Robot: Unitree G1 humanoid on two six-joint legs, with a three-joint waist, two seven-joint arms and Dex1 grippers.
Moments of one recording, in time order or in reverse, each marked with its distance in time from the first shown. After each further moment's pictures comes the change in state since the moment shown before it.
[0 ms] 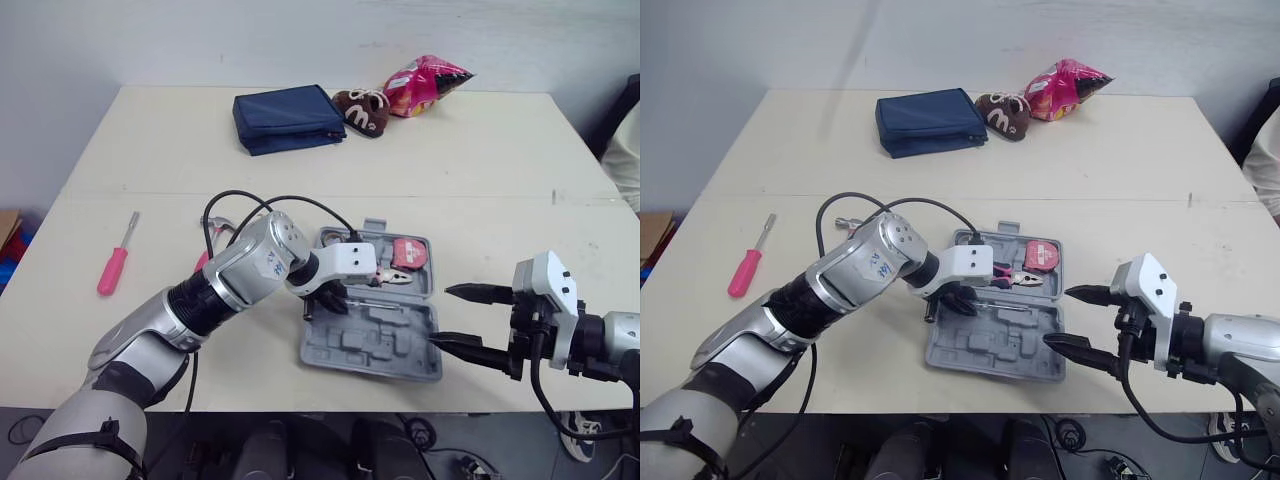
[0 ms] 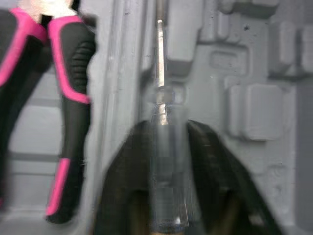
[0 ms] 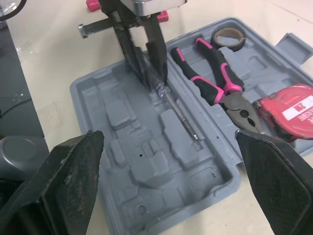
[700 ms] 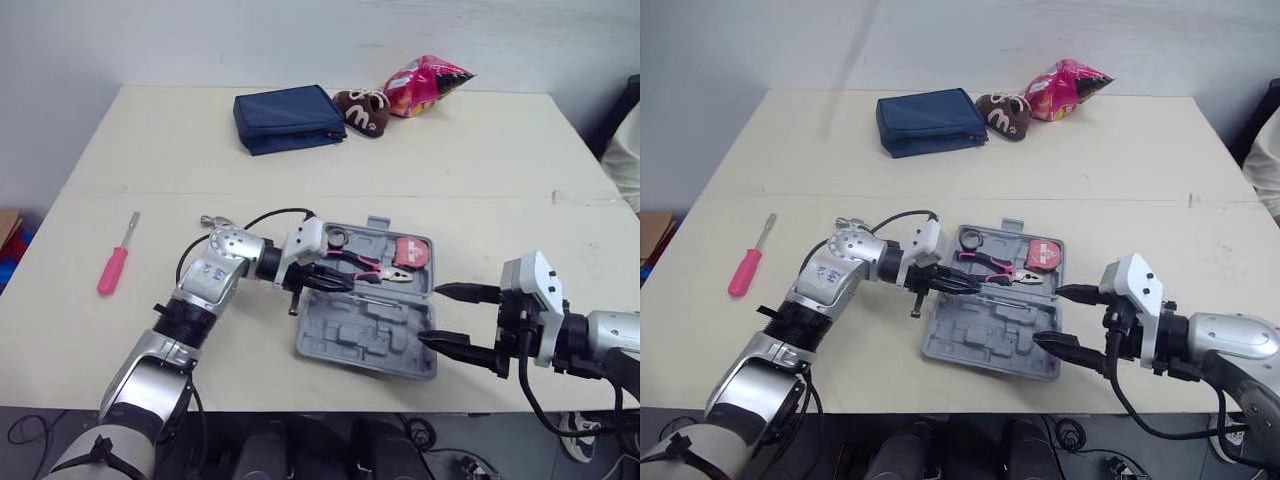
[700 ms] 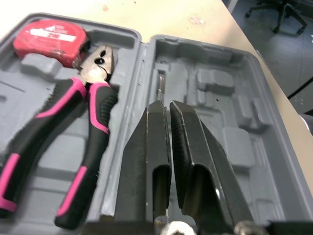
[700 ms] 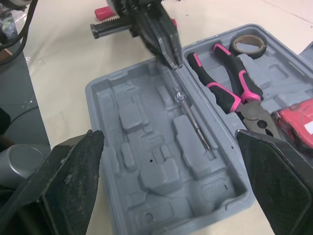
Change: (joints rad) left arm 0.256 -0.082 0.407 0.366 -0.198 -0.672 -0.137; right arm -0.054 0.038 0.070 0.018 -0.001 -0.004 -0.020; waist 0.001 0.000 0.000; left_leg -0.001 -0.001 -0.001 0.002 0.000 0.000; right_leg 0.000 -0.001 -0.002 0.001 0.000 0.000
